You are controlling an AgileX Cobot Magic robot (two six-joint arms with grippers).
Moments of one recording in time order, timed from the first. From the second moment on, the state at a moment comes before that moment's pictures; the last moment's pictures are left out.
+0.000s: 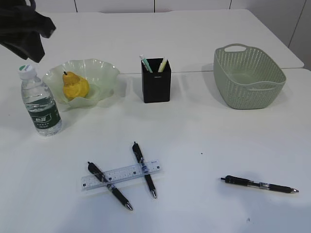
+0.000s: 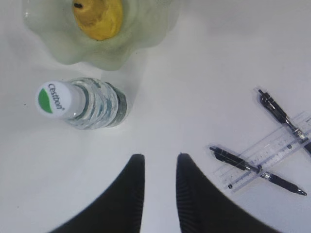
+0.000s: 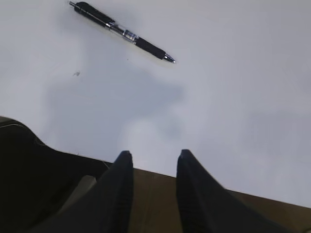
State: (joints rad) left arm -0.37 1.63 -1.57 0.11 1.16 -0.10; right arm 0.30 0.79 -0.70 -0.13 1.18 0.05
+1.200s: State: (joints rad) left arm -0.24 1.41 -1.23 0.19 1.24 -0.22; right arm 0.30 0.88 -0.75 0.02 1.14 -0.10
